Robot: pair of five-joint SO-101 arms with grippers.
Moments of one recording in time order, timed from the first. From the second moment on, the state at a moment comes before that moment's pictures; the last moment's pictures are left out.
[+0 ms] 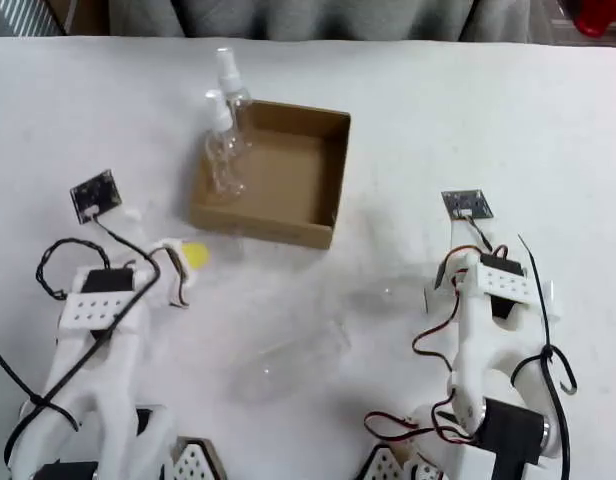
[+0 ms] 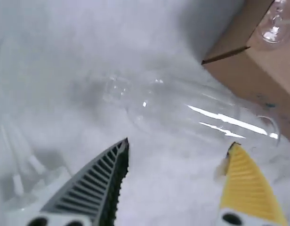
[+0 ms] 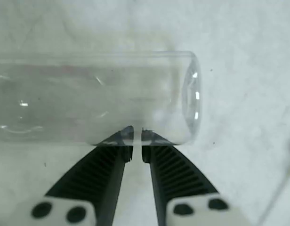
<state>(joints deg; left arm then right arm) -9.0 -33.4 62.0 46.9 28.1 12.7 -15.3 52.6 49.1 21.5</state>
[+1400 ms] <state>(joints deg) -9.0 -14.5 44.2 57.7 35.9 12.7 -15.3 52.6 49.1 24.0</state>
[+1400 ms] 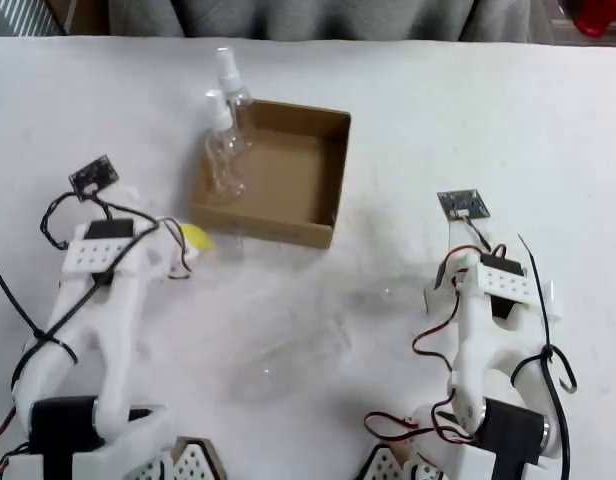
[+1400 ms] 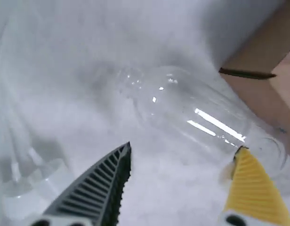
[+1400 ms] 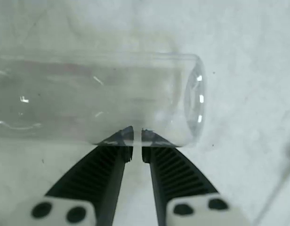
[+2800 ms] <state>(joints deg) -9.8 -6.0 34.2 71.6 32.6 11.2 -15.3 52.6 49.1 24.1</state>
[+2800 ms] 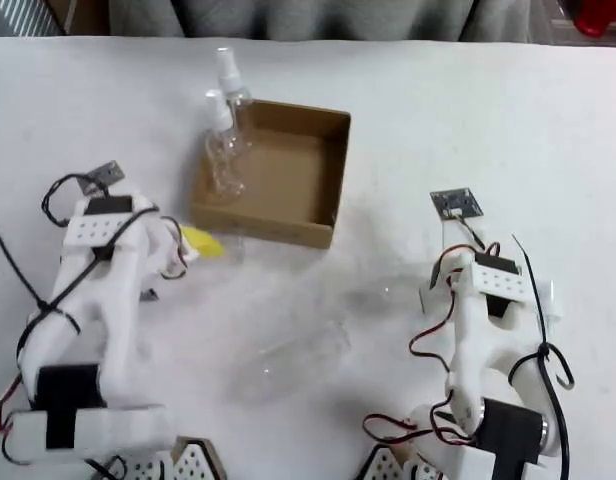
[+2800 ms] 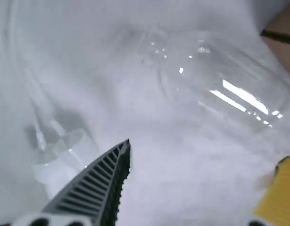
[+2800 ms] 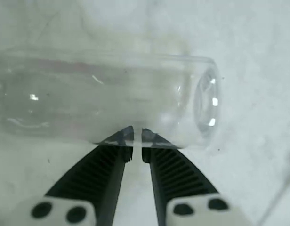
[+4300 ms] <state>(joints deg) -24.5 1.8 16.5 87.0 28.8 9.9 -15.3 52.6 49.1 26.0</state>
